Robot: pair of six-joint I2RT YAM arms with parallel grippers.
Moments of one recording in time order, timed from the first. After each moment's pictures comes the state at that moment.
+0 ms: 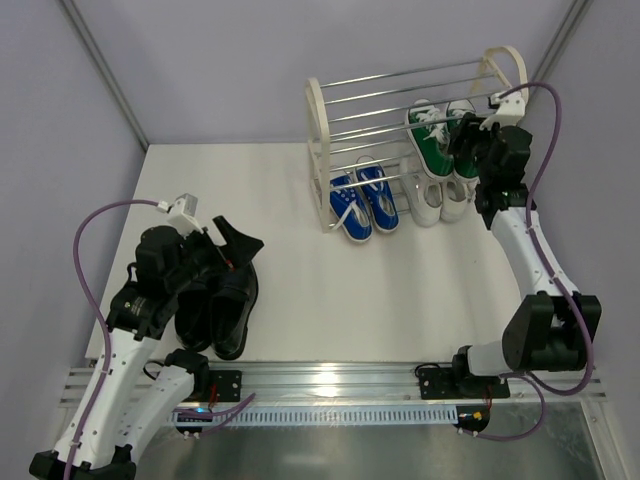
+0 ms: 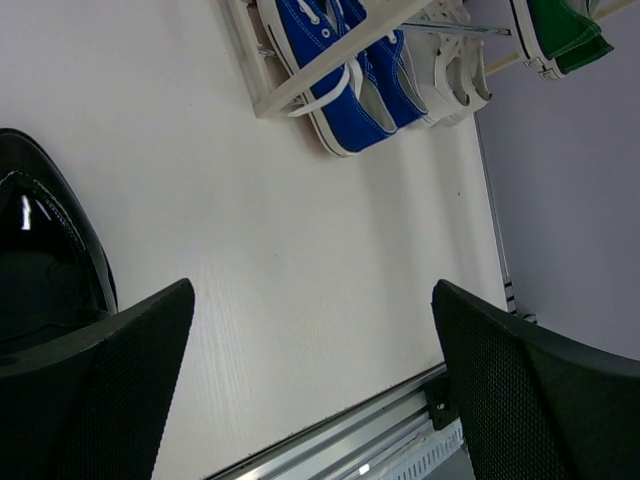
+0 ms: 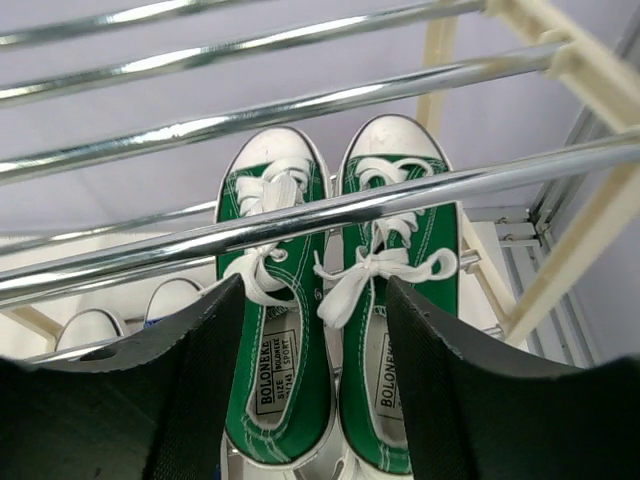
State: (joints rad) left arm -0.28 0.68 0.86 -0.56 0.26 -0.65; right arm -0.03 1.43 1.21 0.17 -0.05 0.07
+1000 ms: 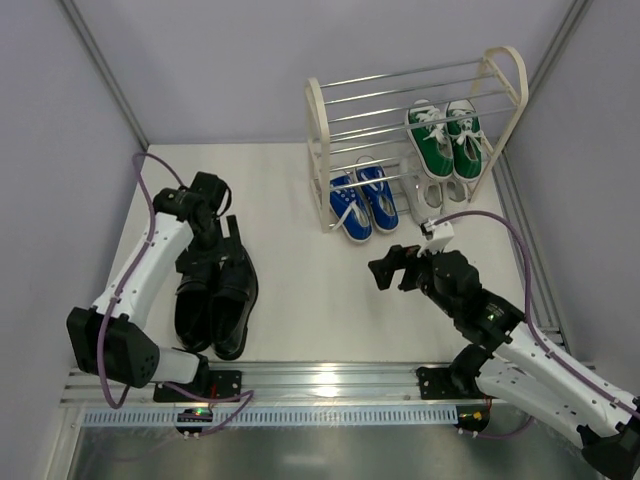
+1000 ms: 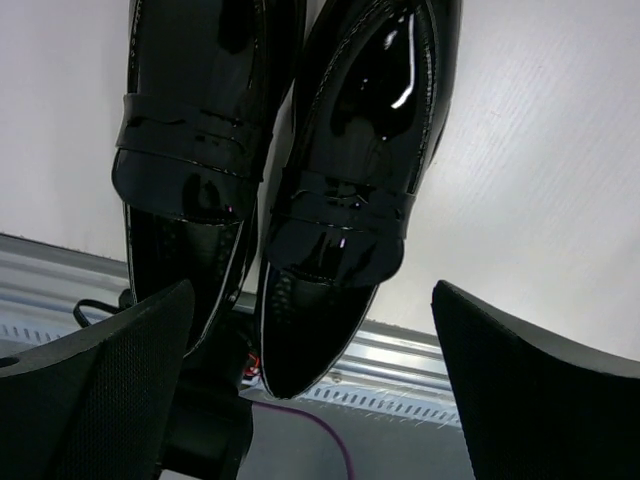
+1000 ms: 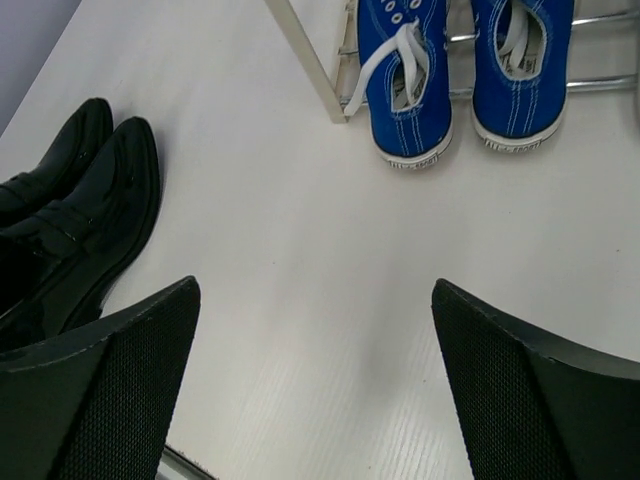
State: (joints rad) left arm -0.27 1.37 1.35 -1.31 -0.17 -0.50; right arm 0.72 0.67 0.62 -0.26 0.23 0.45
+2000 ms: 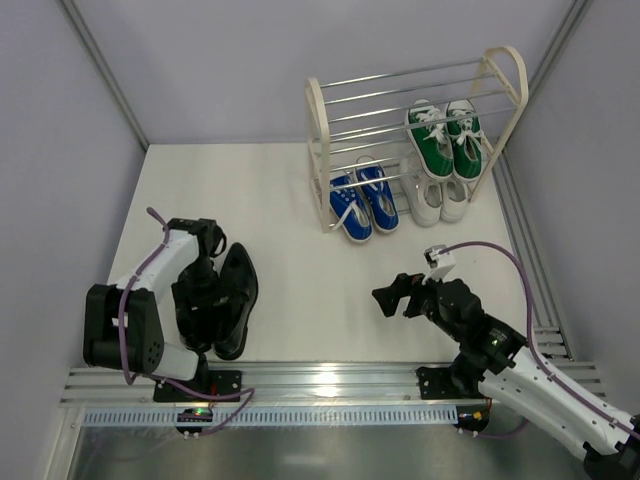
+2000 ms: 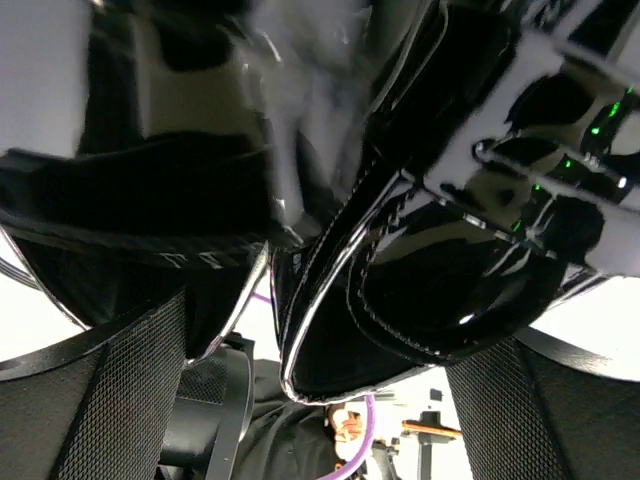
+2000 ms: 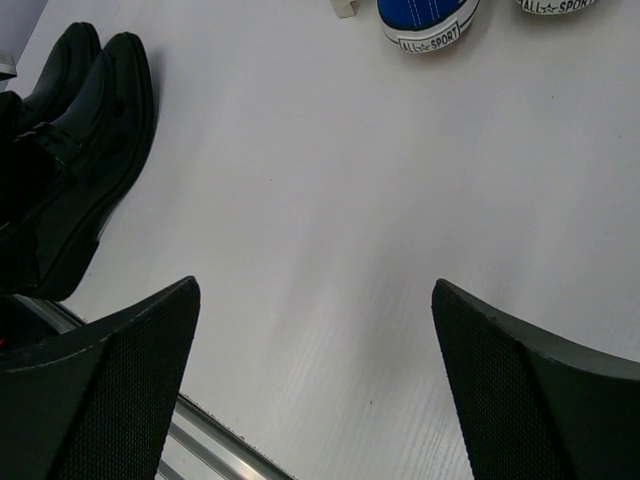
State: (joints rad) left arm -0.15 1.45 0.95 -1.34 0.00 -0.55; right arm 0.77 0.42 0.35 -0.29 0.17 0.55
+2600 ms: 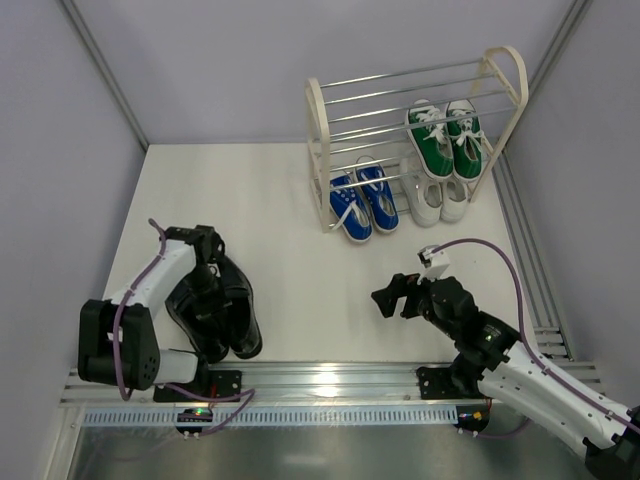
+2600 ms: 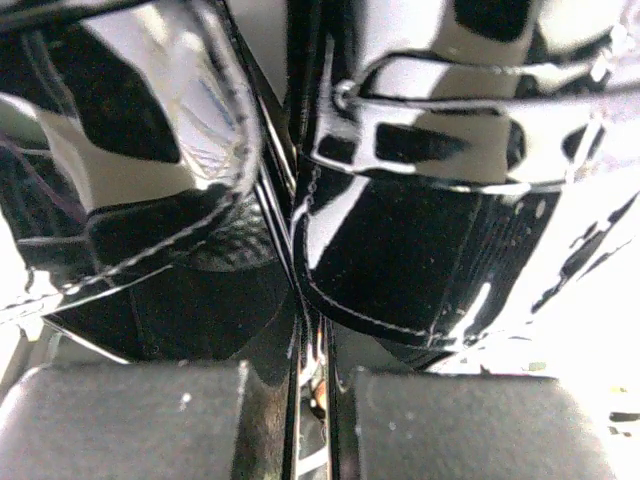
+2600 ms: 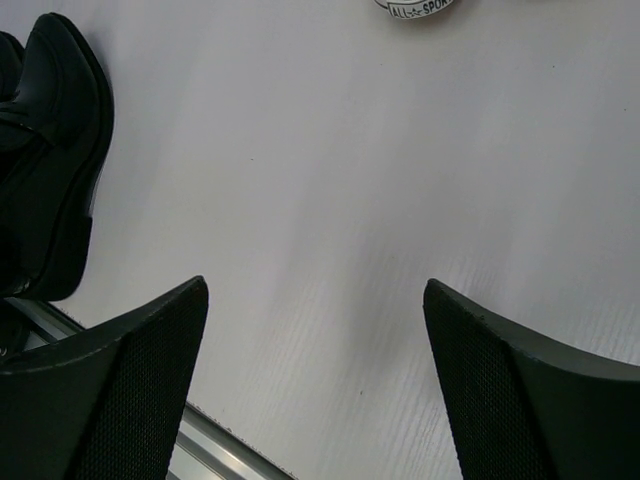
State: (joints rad) left arm -0.15 1.36 0.88 -1.33 0.15 -0.52; right arm 0.77 0.49 0.34 -0.29 0.16 0.55
